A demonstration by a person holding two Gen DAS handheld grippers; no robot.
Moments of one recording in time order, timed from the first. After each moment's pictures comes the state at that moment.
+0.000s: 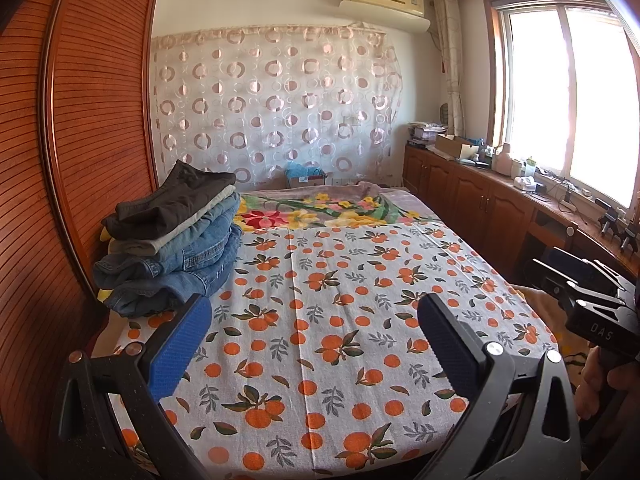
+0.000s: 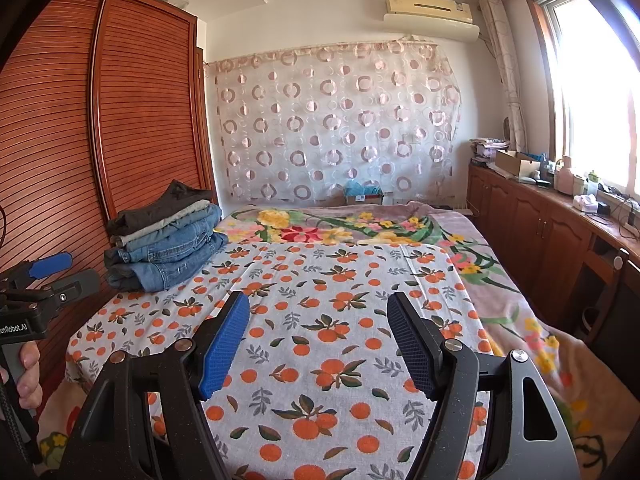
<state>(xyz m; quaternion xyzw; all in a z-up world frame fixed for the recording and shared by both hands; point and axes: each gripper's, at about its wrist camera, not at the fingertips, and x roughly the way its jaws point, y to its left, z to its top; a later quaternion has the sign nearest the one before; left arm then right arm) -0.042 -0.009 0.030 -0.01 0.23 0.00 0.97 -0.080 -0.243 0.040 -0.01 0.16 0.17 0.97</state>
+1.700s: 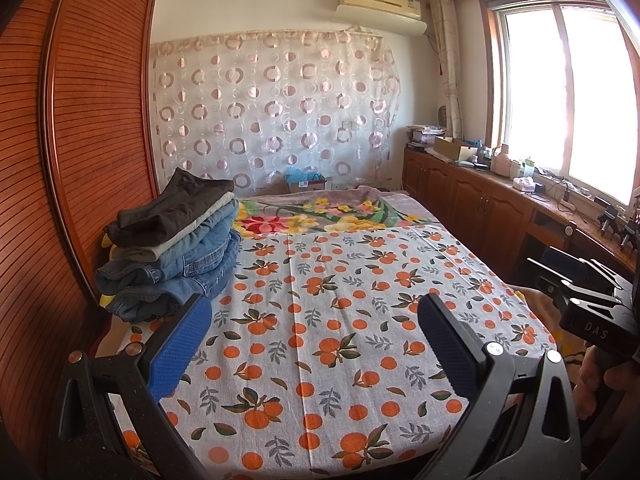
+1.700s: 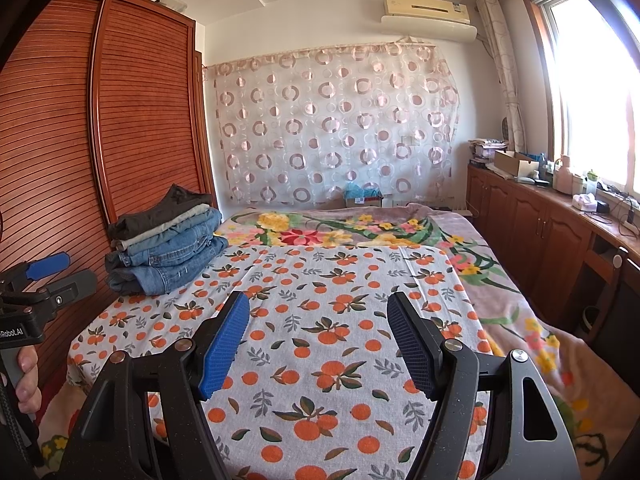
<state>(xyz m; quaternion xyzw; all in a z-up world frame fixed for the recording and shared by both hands) -0.047 -0.019 0.037 0.00 0.22 -0.01 0.97 -0.082 -0.242 0.039 -0.01 0.15 0.17 0.97</state>
